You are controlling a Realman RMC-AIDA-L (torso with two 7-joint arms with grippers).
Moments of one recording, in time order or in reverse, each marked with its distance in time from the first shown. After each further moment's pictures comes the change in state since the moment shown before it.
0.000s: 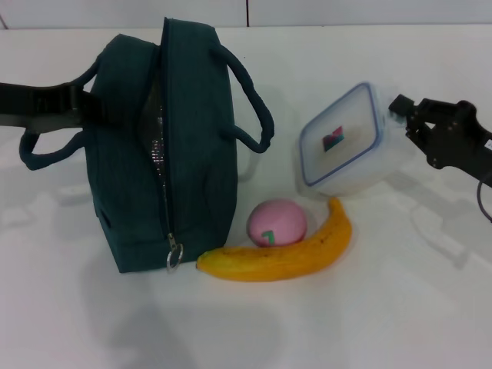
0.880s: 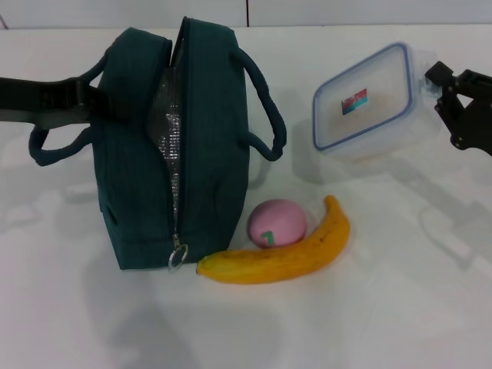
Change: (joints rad) left arm -0.005 -0.005 0.000 0.000 -0.027 0.007 0.001; right arm -0.031 0.005 0.012 0.032 0.137 -0.146 0.011
